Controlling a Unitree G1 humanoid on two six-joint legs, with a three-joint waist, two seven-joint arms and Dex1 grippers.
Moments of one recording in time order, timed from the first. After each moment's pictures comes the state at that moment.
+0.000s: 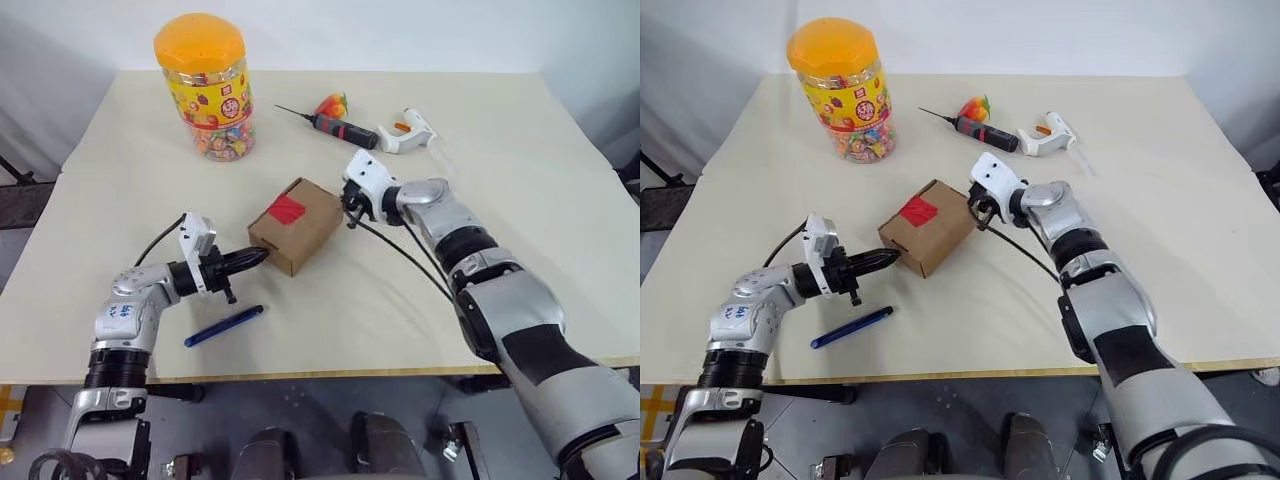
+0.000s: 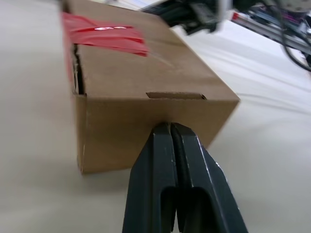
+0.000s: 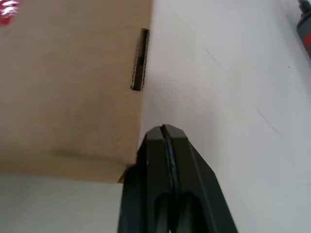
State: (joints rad) left arm -0.53 0.50 0.13 0.35 -0.38 0.30 -1.00; right arm -1.31 -0.26 0.19 1.27 -0.13 -0.04 0.86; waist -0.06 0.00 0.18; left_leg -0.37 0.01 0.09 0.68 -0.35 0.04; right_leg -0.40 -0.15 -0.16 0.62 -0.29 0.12
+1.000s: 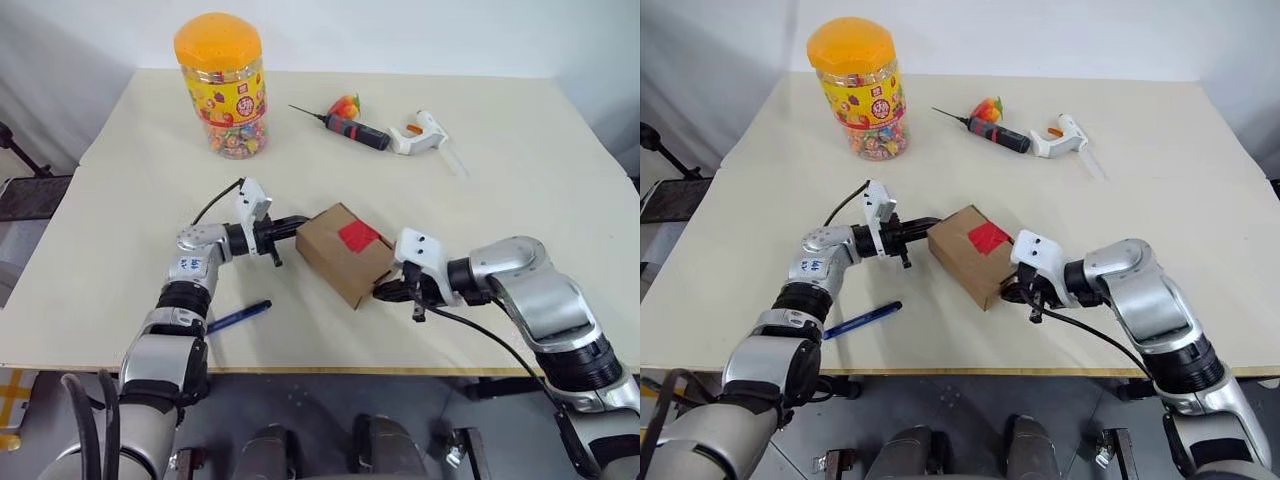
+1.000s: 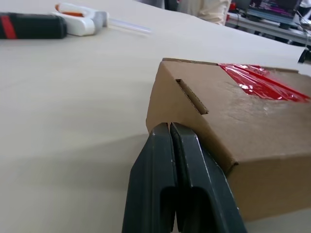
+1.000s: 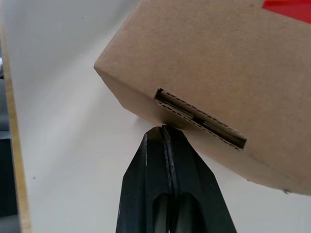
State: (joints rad) left arm -0.96 0.28 0.04 1.00 -0.17 -0.07 -1.09; right arm -0.55 -0.71 0.19 -0.36 0.09 0.98 1.21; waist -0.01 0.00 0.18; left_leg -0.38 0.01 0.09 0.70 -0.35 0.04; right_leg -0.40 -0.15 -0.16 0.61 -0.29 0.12
